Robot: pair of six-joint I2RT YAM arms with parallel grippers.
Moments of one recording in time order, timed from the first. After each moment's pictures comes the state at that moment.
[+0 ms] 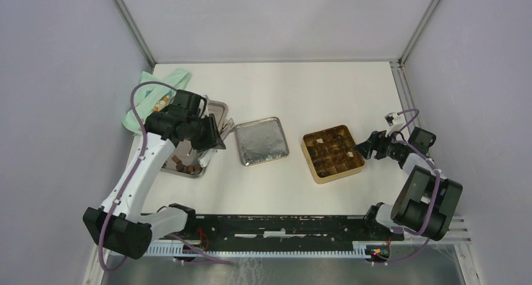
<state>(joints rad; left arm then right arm) -0.26 1.16 1.20 -1.14 0.19 -0.50 -0.51 1.32 0.51 -0.08 -1.00 -0.33</state>
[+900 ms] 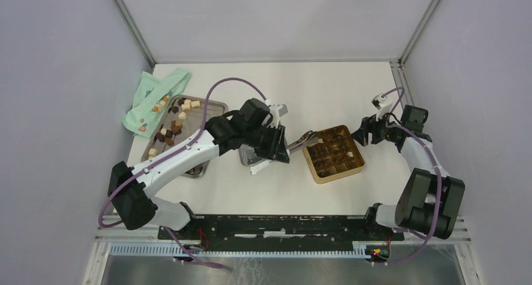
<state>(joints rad) -0.84 1.39 1.23 -0.66 0.37 -0.56 -0.35 1.32 0.72 -0.26 -0.86 -0.46</state>
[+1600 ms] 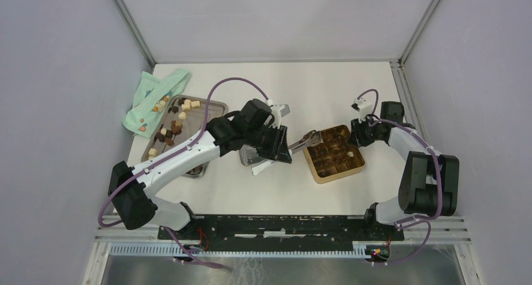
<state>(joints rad) -0.87 1.40 1.23 -0.63 0.37 -0.56 -0.15 1.48 0.80 -0.36 -0.56 -0.48</state>
